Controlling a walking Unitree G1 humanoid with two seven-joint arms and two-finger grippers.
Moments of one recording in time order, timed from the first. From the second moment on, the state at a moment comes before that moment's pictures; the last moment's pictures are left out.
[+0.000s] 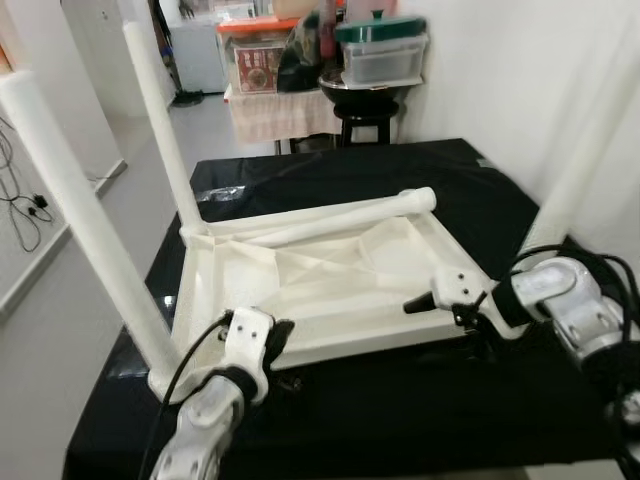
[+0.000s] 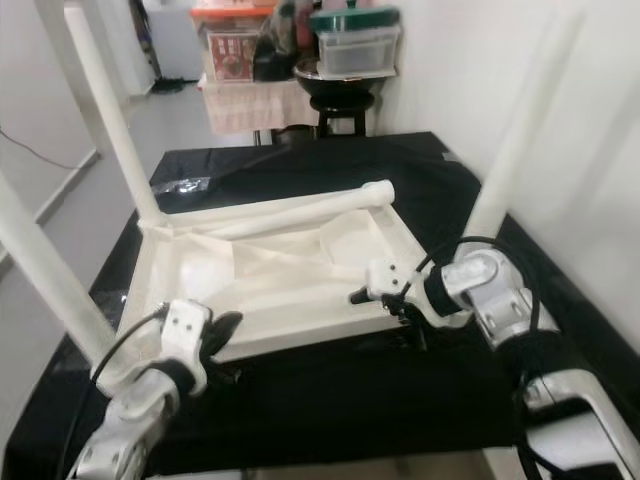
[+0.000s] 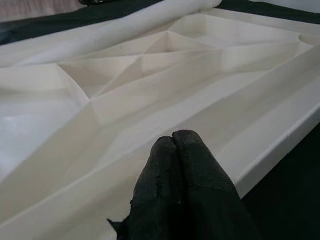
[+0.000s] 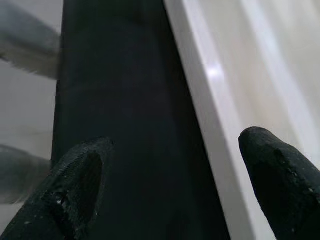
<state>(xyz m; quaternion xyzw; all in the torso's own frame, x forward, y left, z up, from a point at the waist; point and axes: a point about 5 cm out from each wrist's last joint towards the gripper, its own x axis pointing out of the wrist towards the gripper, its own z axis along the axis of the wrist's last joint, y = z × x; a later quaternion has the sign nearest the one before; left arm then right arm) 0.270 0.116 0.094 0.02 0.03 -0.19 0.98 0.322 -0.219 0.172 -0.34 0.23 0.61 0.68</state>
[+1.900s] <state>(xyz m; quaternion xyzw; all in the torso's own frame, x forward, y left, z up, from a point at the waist) 0.252 0.101 0.101 0.07 0.04 -0.24 0.97 0.313 -0.104 0.111 -0.09 0.24 0.34 0.90</state>
